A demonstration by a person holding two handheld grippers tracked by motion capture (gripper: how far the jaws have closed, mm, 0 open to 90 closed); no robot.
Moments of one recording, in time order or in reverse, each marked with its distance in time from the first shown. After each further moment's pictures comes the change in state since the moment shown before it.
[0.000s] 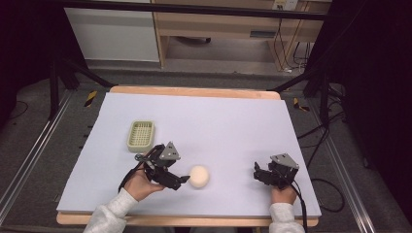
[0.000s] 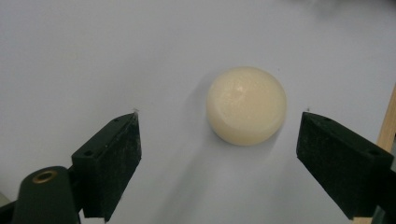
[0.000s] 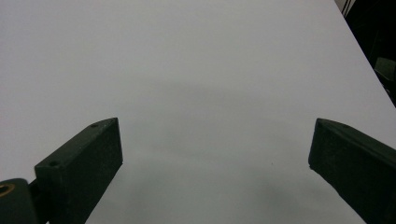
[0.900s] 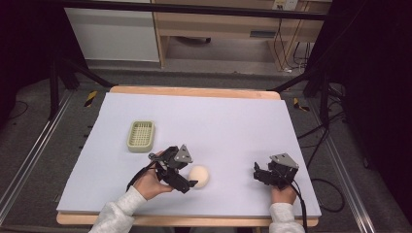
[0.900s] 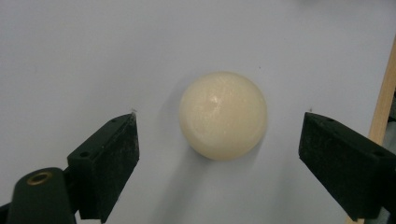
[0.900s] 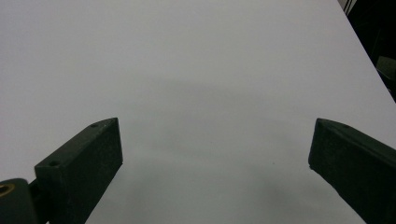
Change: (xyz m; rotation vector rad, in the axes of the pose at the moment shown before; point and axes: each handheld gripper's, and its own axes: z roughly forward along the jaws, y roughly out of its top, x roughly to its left) left arm -0.012 0.017 0.021 0.062 -0.042 0.067; right arm 0.000 0.000 0.001 0.006 0.002 -0.004
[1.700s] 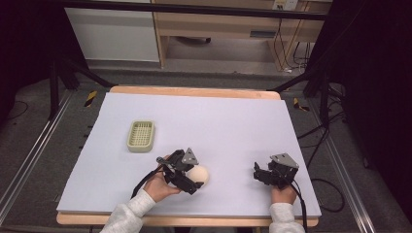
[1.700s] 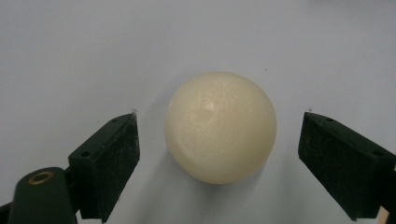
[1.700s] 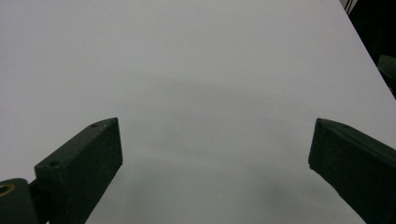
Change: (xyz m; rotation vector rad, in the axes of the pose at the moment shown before) left arm -0.002 -0.006 0.031 0.000 -0.010 -0.051; right arm -0.001 0.000 0.000 0.003 0.003 -0.001
